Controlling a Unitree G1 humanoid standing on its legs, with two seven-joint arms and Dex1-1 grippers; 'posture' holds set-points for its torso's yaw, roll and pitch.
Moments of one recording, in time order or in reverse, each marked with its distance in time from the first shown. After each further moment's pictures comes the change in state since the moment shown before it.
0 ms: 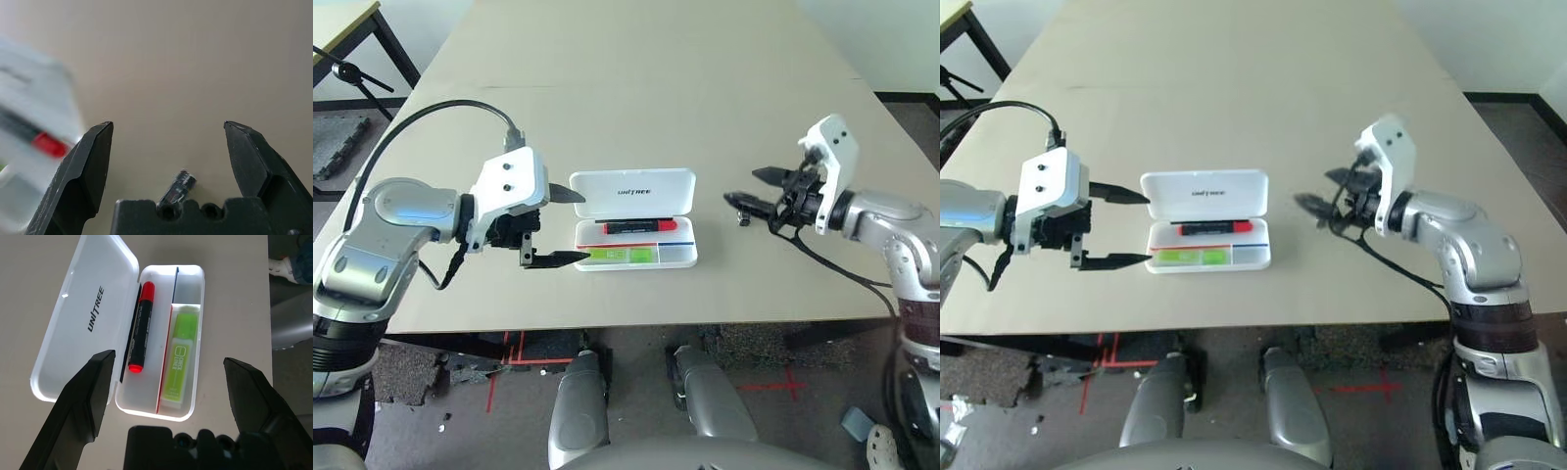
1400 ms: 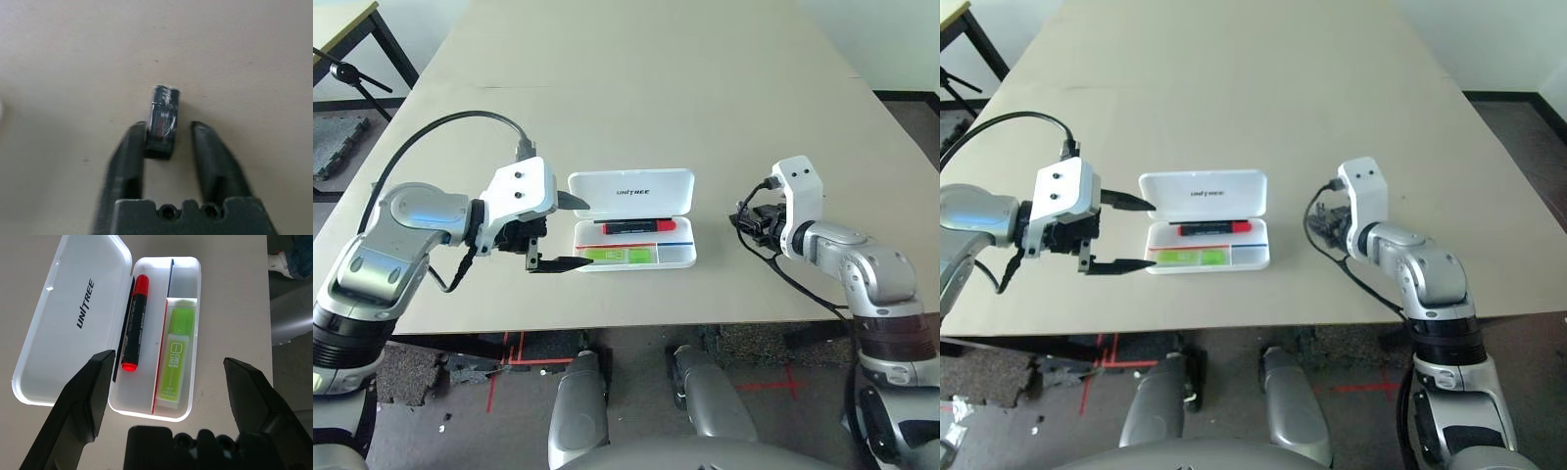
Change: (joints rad) left arm 0.018 0.008 -0.029 0.018 0.012 -0.032 0.011; right arm 0.087 0.033 0.115 0.070 -0.137 -0.006 -0.125
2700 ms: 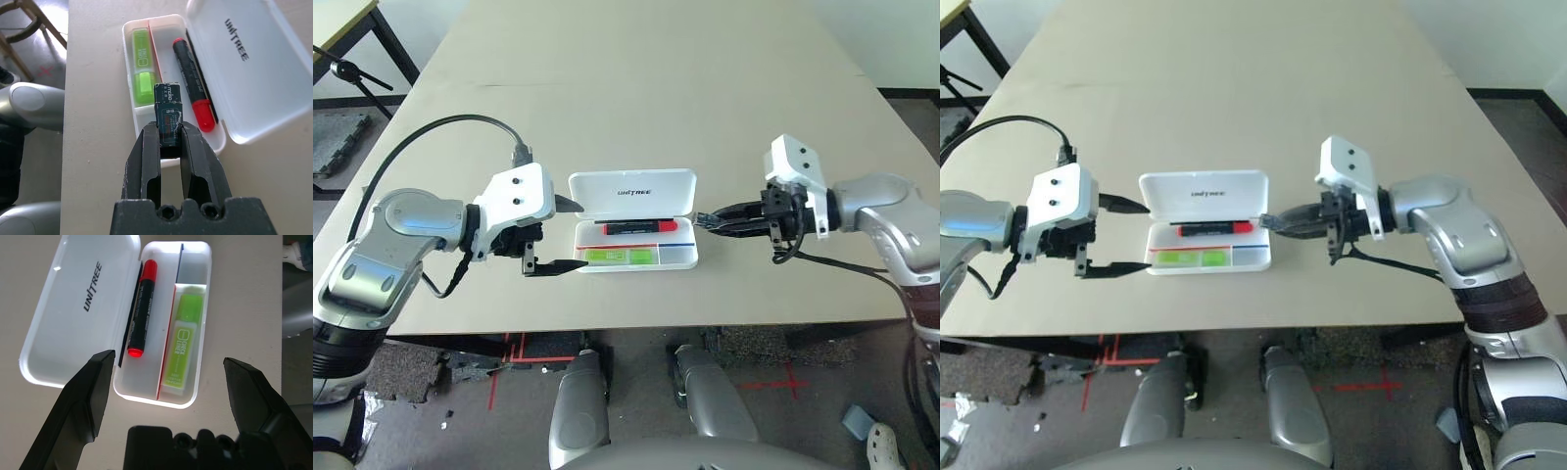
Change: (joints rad) left arm 0.037 0.037 0.015 -0.031 0.001 0.008 0.042; right arm -0.200 -0.255 0.241 -0.011 0.075 -0.392 0.887
